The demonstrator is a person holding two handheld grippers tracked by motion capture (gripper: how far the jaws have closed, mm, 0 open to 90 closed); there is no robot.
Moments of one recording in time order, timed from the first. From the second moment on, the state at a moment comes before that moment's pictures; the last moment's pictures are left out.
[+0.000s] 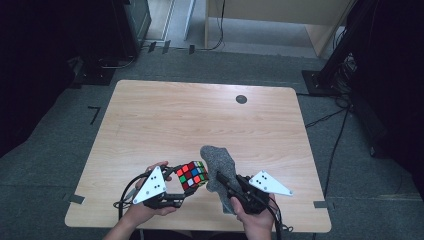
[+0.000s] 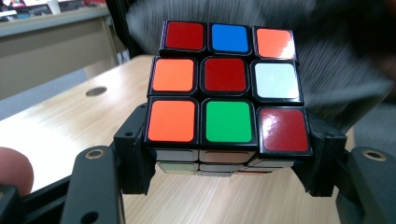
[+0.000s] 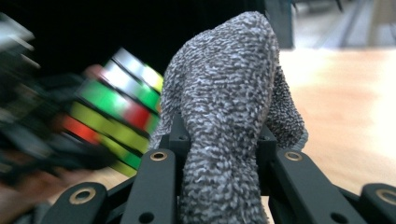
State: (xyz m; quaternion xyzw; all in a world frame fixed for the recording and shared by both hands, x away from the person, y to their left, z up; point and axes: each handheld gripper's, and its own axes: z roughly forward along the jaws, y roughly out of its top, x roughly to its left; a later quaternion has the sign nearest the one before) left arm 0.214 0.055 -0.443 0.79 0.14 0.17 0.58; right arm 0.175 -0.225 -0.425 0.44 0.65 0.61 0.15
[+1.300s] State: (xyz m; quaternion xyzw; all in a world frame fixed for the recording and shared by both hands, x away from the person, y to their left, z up) left arm 0.227 0.071 -0.432 0.71 0.22 0.06 0.67; right arm 0.166 -0.156 -0.468 0.31 0.75 0.57 0.14
